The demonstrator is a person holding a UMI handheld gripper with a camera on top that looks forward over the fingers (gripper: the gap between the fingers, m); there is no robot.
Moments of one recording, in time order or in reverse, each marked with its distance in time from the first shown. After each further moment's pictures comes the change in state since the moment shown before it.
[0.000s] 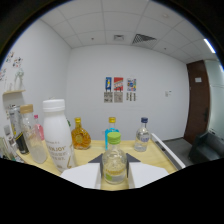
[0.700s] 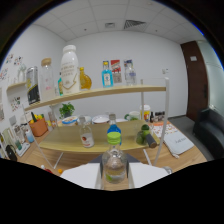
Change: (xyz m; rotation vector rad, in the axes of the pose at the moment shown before) arm -0.003 0.179 -0.098 -0.144 -0.035 0.115
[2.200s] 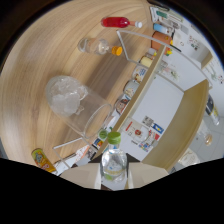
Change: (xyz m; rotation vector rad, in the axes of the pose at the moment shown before) arm -0.015 0.014 0.052 -0.145 0.183 -2.212
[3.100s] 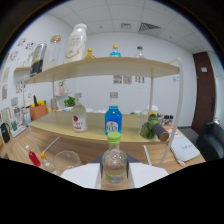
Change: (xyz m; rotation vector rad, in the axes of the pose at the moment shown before) arm -0.047 0.002 0.004 0.244 -0.172 2.067
